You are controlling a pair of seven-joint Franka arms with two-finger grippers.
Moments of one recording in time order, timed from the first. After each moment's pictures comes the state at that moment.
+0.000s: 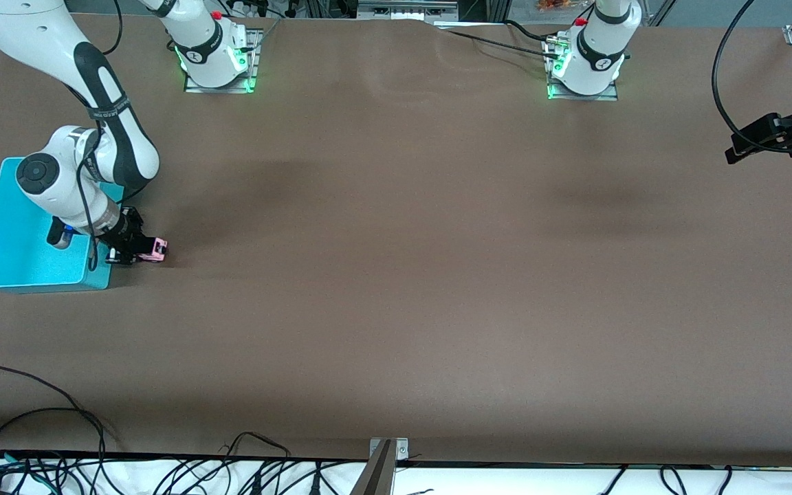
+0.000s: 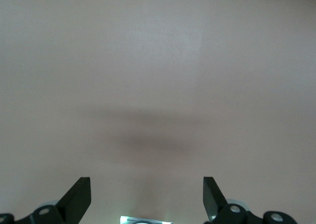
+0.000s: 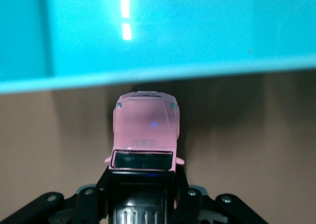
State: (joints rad) left arm 0.11 0.05 -0.09 -1.44 -0.01 1.39 -0.12; right arm 0.06 0.39 -0.19 -2.23 0.00 2.70 1.48
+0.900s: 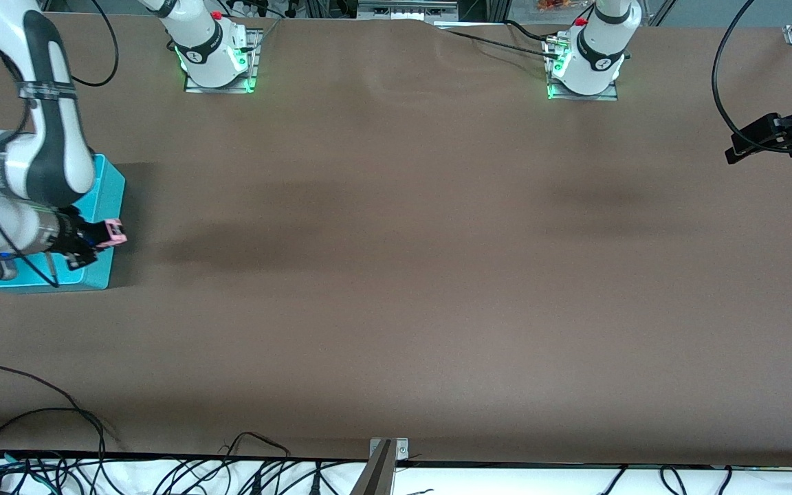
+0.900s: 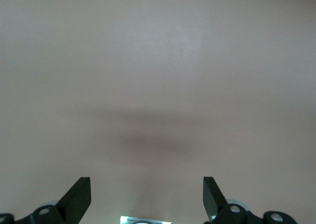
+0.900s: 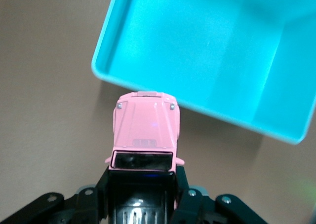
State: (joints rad) left arm 0.11 0.05 -0.09 -1.44 -0.01 1.39 -0.12; right arm 0.11 0.38 -0.27 -1.74 -0.07 1.90 1.03
